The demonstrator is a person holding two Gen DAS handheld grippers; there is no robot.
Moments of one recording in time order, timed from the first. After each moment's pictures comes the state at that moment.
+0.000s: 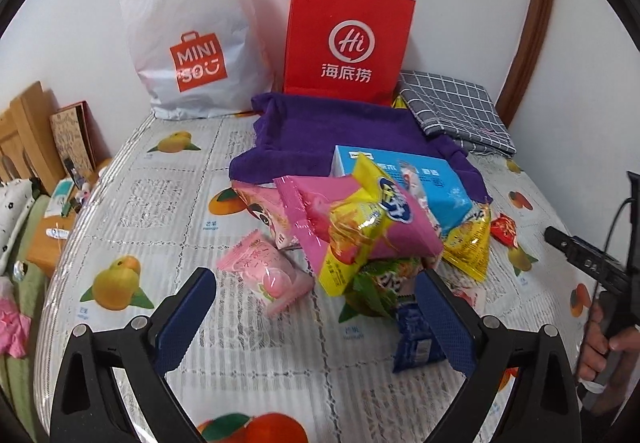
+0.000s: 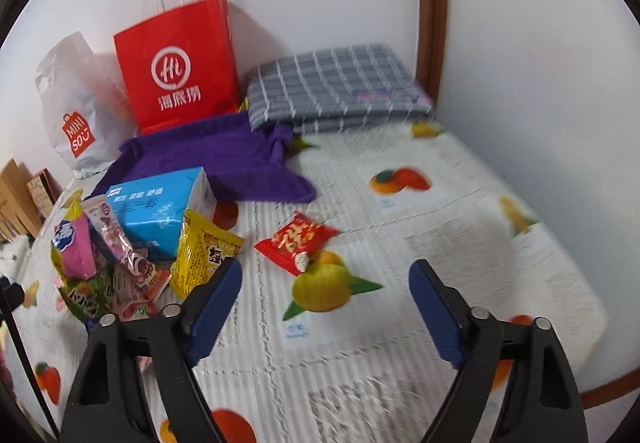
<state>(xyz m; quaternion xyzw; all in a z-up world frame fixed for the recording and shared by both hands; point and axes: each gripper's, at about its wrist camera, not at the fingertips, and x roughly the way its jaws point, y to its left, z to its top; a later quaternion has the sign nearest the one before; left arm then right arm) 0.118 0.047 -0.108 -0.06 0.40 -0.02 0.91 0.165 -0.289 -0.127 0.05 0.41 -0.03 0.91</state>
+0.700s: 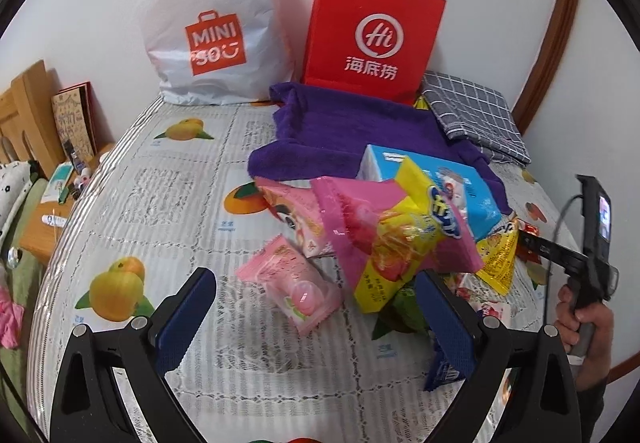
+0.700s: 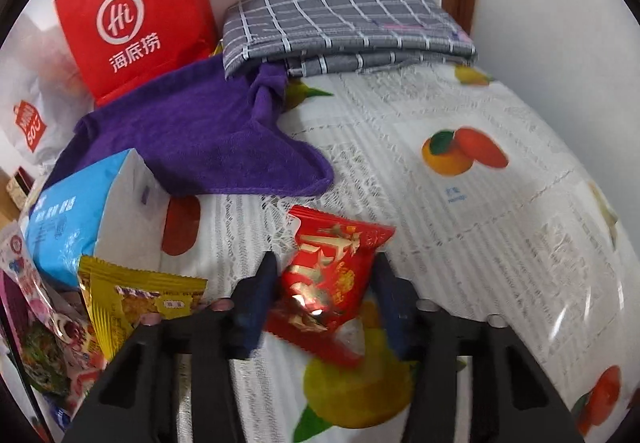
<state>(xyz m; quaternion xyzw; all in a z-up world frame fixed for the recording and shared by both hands) 0.139 0.075 -0.123 -0.08 0.41 0.00 0.91 0.250 -0.280 -0.193 0.05 0.48 -0.02 0.88</state>
